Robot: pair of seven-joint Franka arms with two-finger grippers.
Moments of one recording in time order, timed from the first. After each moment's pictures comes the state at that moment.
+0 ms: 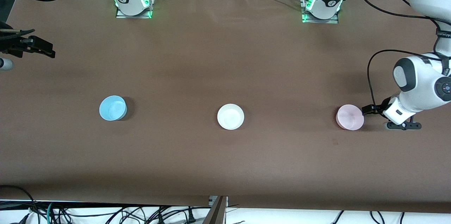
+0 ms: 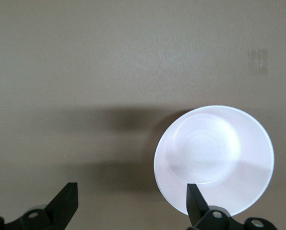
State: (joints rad) left arm 0.17 0.50 0.03 -1.89 -0.01 2.35 0.19; right arm 0.03 0.10 -0.05 -1.47 -0.05 1.44 -0.05
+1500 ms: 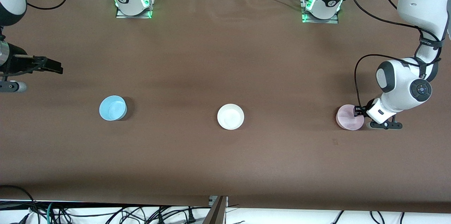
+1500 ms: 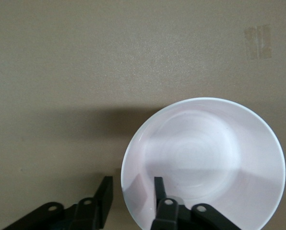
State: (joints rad) left arm 0.13 0.55 0.03 -1.93 -0.01 2.46 0.18; right arm 0.01 0.23 -0.07 -1.47 -0.05 1.51 -0.05
